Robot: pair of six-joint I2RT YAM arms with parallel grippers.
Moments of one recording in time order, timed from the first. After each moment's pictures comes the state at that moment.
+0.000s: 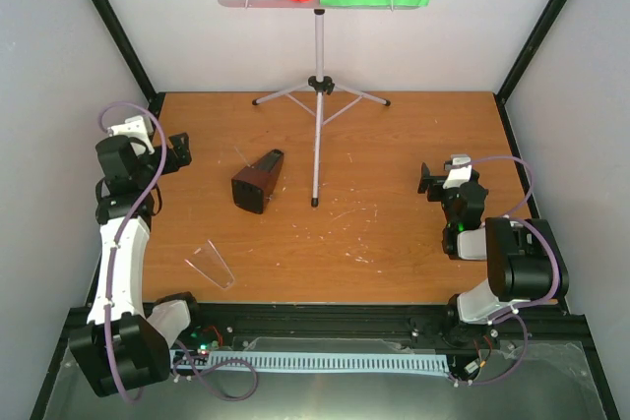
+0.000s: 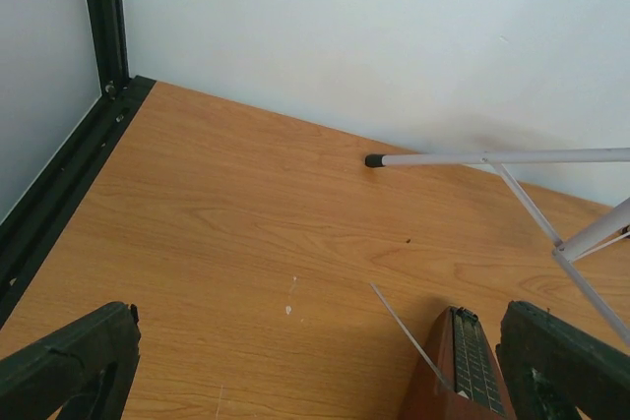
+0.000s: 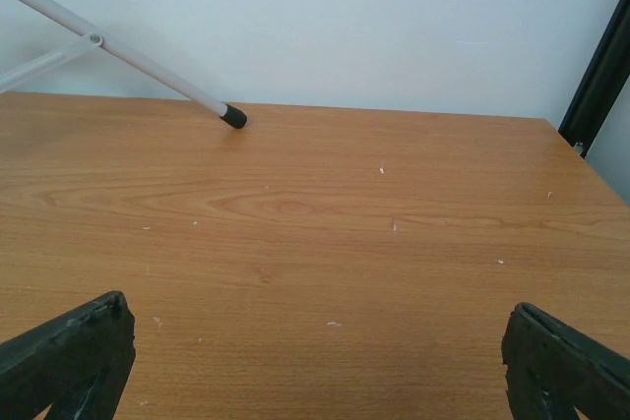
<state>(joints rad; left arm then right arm) 0.27 1.01 0.86 -0.24 0.28 -0.19 -0.03 1.53 0.30 1.07 -0.08 -0.05</state>
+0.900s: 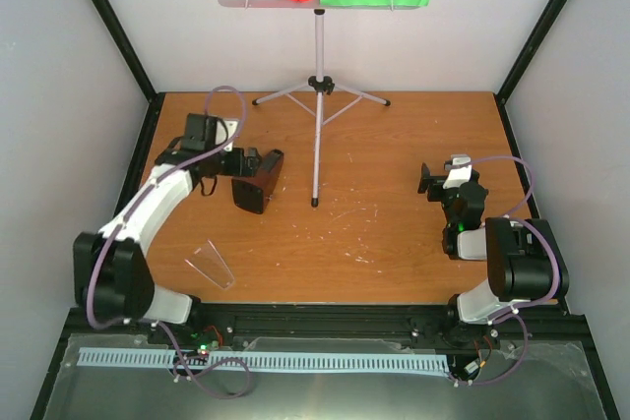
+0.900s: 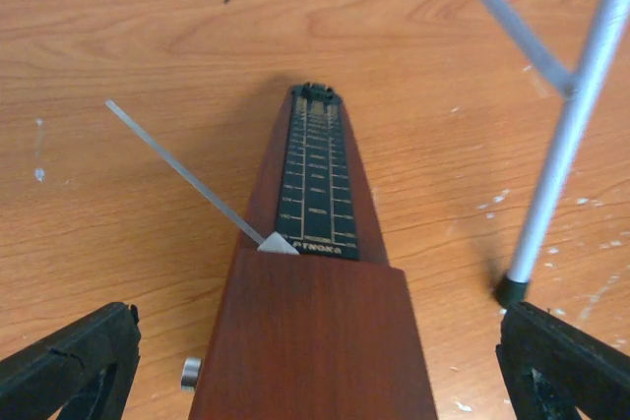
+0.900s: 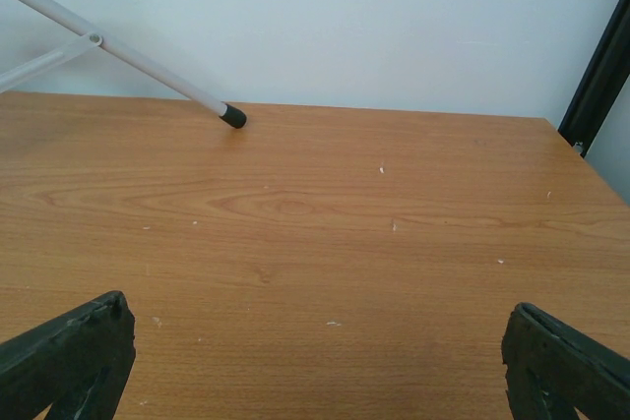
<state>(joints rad) -0.16 1.36 1.06 -0.53 0.23 -0.11 -0.03 1.53 0.30 1.07 -0.08 -0.05</state>
